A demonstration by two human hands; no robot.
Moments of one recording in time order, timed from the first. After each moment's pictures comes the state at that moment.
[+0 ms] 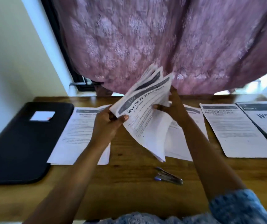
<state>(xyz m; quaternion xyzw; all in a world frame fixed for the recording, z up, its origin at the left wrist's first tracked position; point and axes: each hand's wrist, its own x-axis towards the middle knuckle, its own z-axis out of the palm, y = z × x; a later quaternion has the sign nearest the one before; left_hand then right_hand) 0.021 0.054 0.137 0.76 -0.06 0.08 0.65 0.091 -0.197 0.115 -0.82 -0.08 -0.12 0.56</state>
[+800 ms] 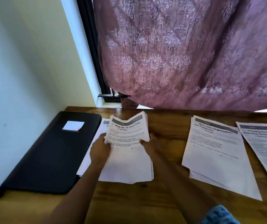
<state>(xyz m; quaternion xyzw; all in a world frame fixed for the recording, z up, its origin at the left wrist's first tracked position) 0.100 0.197 0.002 0.92 0.18 0.06 0.34 0.117 -0.008 0.008 -0.79 0.13 0.06 0.59</state>
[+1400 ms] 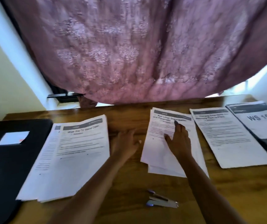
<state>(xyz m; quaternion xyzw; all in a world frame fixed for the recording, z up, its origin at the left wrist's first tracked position) 0.118 -0.036 0.011 0.96 -0.14 -0.02 0.25 0.074 -0.240 0.027 -0.95 0.20 -0.07 0.25</state>
